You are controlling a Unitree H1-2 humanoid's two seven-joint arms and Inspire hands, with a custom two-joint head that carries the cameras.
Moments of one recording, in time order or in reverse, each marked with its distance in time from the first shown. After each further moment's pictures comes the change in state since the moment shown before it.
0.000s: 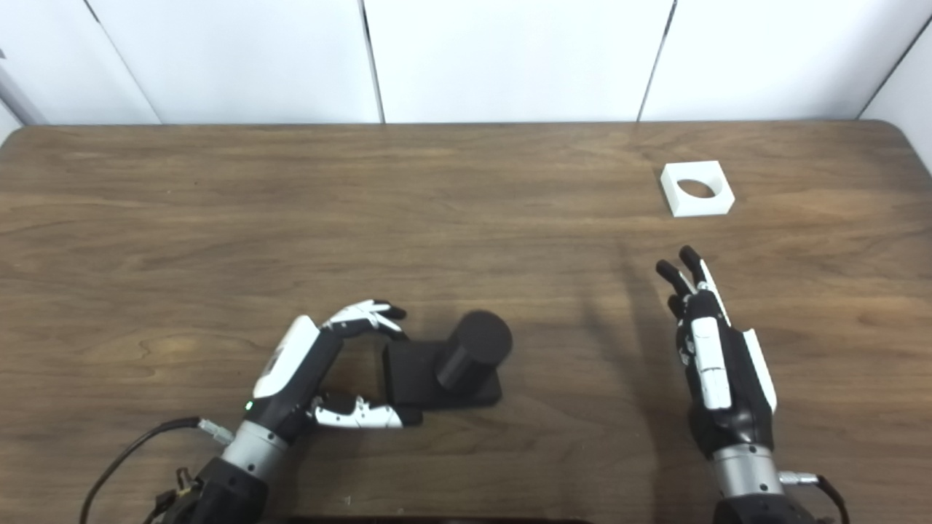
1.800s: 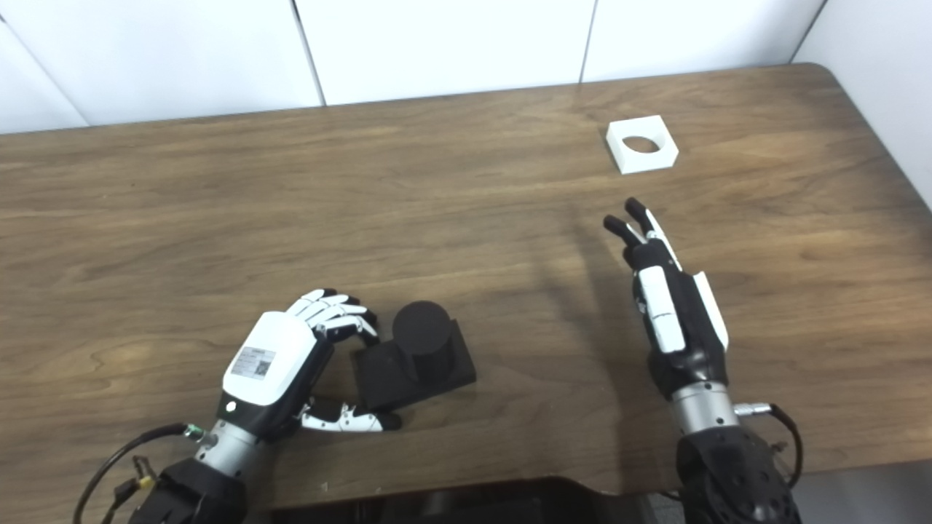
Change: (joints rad) left arm -0.026 0.060 -0.055 0.022 0.484 -0.071 0.083; right arm -0.008 -0.002 0.019 -0.011 -0.010 0.012 -0.020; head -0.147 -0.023
